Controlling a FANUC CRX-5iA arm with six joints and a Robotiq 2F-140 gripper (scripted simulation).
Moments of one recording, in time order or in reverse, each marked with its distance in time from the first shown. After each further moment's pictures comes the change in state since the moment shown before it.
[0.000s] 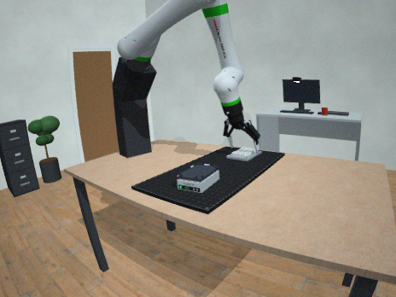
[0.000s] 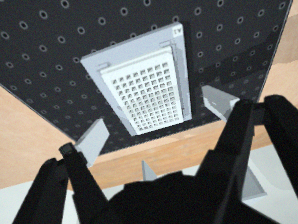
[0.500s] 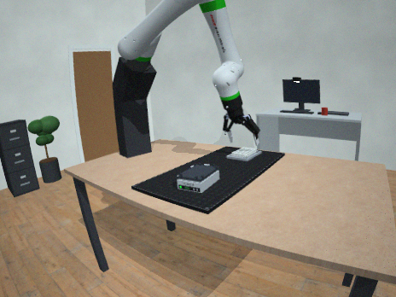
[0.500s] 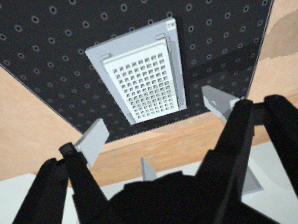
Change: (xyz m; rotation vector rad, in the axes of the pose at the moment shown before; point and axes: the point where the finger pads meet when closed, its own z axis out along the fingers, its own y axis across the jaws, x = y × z) arm -0.012 0.000 -0.025 -0.002 -0.011 0.000
